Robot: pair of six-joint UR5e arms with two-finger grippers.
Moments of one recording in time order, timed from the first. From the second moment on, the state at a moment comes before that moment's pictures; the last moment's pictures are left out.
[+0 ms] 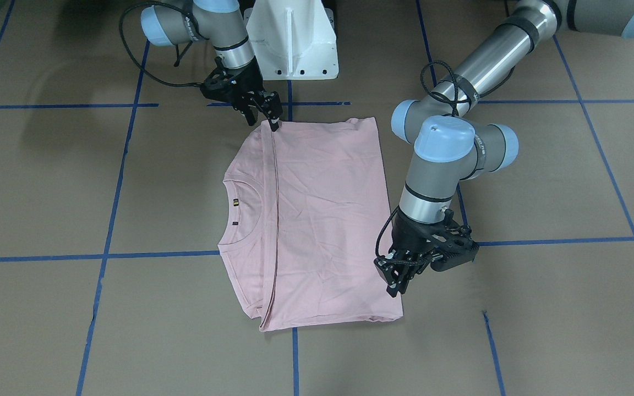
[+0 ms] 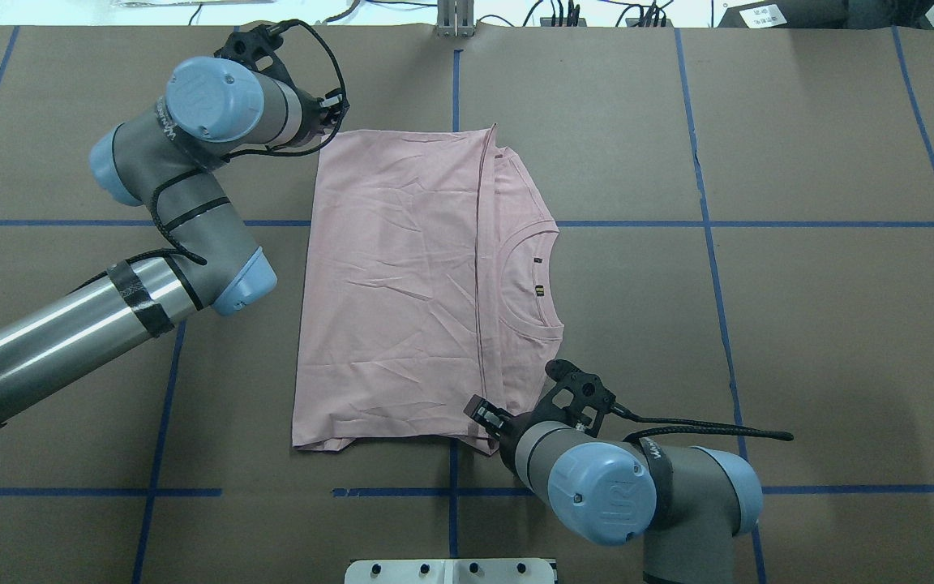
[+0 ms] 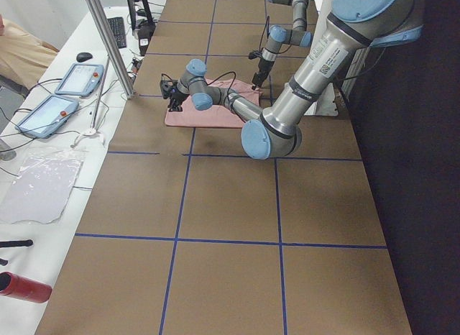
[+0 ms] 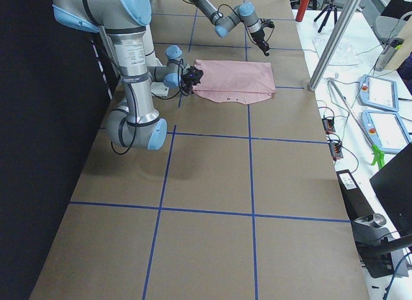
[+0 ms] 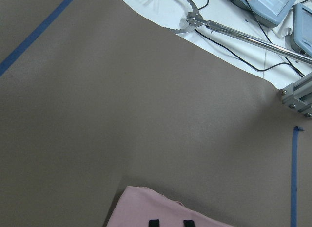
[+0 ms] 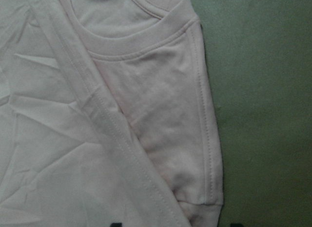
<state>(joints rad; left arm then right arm) -0.77 -2.30 -1.25 -2.22 -1.64 -1.53 0.15 -1.15 1.81 -1.23 1.38 2.04</state>
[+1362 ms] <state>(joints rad) -0.77 -2.30 -1.25 -2.22 -1.64 -1.57 0.17 -1.13 1.82 -1.30 1.38 2.04</state>
